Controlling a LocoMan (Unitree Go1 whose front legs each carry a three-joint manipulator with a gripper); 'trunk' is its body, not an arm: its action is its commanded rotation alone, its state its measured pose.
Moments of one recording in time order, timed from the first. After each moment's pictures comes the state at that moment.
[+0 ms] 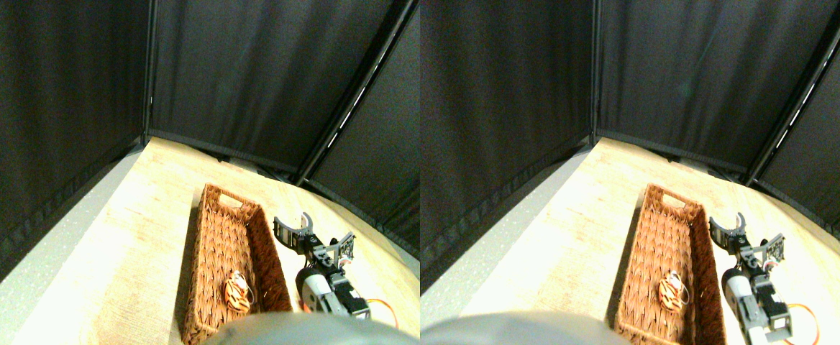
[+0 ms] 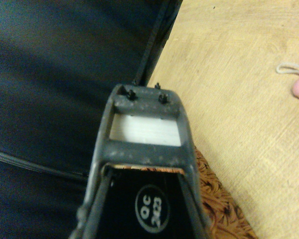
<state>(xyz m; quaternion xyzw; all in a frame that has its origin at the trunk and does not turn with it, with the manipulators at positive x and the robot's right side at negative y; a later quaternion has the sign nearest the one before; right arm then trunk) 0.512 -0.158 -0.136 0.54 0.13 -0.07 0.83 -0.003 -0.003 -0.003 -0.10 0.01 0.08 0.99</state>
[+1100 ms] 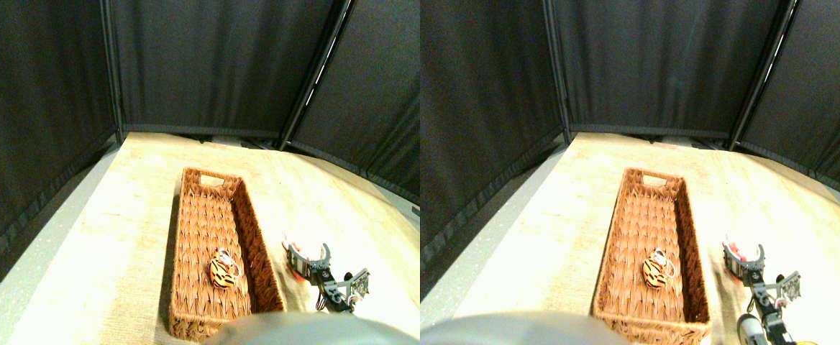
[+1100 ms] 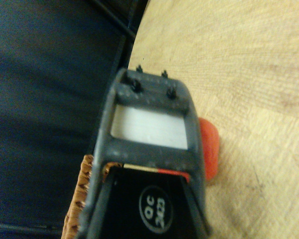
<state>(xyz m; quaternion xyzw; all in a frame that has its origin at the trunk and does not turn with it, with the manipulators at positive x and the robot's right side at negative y) 0.458 -0.253 -0.216 0.58 0.05 -0.18 0.79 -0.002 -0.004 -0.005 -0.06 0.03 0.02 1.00</state>
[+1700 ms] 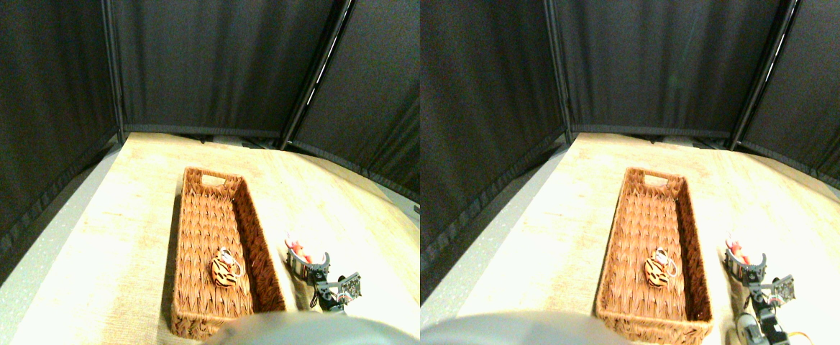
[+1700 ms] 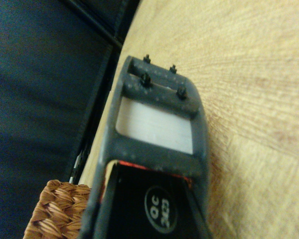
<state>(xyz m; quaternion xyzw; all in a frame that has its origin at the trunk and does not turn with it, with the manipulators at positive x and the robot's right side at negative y) 0.473 -0.280 -0.254 0.59 0.03 -0.24 0.77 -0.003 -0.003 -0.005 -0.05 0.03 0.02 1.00</state>
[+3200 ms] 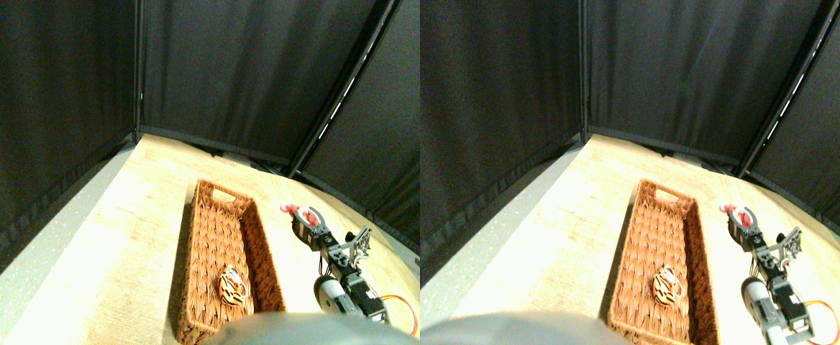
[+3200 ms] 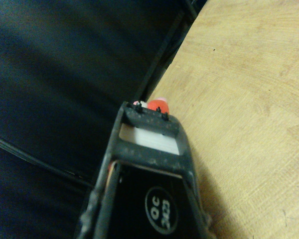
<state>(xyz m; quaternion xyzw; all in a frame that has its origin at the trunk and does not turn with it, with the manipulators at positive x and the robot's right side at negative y) 0.514 -0.191 -0.122 0.55 0.09 -0.05 0.83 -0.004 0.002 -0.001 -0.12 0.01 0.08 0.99</state>
